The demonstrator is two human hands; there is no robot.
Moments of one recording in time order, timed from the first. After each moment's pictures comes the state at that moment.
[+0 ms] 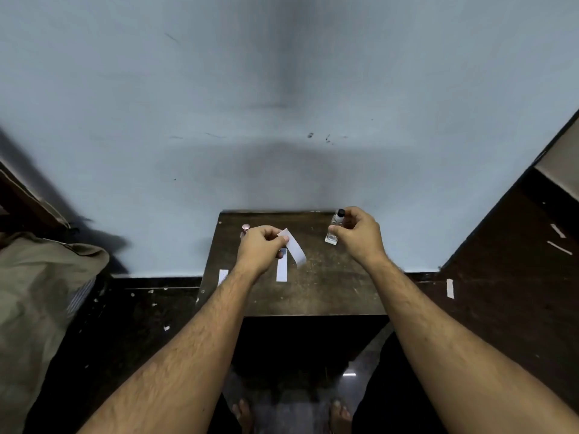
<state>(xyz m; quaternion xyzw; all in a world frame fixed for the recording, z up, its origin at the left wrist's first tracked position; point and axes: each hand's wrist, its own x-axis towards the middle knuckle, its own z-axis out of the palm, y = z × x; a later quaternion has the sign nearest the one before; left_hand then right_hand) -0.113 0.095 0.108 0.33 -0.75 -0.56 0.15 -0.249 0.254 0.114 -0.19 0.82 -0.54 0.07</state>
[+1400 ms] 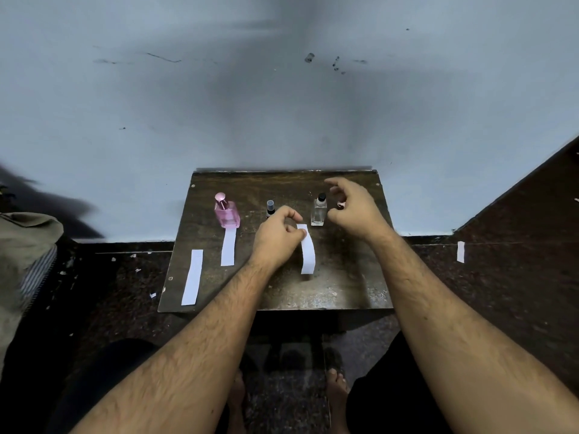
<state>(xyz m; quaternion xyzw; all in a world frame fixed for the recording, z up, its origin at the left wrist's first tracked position) -0.186 0.101 0.013 0.34 -0.79 -0.51 0.05 -0.327 0.219 0.022 -0.31 0.87 -0.35 0.13</state>
